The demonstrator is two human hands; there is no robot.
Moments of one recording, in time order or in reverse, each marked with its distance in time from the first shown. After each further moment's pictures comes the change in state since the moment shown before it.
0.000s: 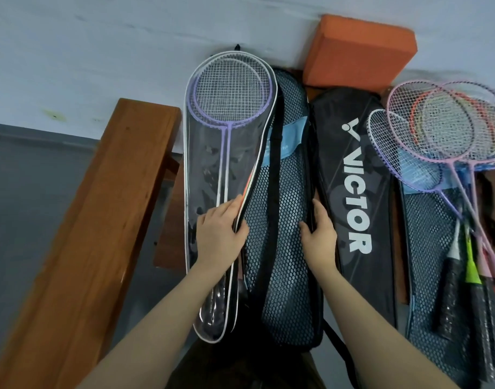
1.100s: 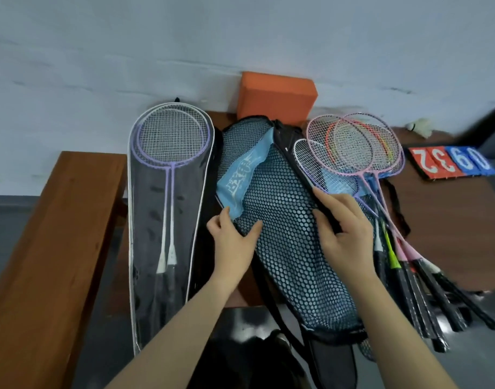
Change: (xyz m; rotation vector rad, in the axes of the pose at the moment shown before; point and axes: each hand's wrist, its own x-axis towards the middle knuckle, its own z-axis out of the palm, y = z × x) left_hand 0.010 0.115 0.005 -0.626 -0.173 -0.224; right_hand -0.028 -0.071 -0.151 -0.040 0.321 -0.619
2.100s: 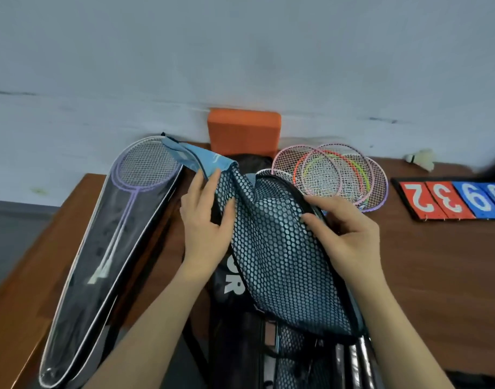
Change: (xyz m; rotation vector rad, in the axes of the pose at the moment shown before) left_hand -0.007 0.132 0.141 0.243 0.567 0.647; right_hand 0.064 0.145 -0.155 0.525 -0.104 0.065
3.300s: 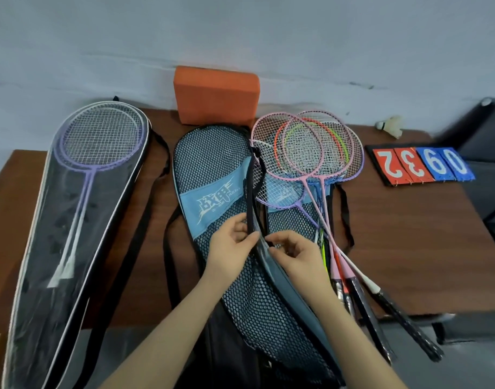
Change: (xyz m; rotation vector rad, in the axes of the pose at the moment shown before) left_hand -0.056 -0.033 0.039 -0.481 -0.574 -0.674; right_hand -0.065 0.058 0.063 0.002 -0.090 0.556
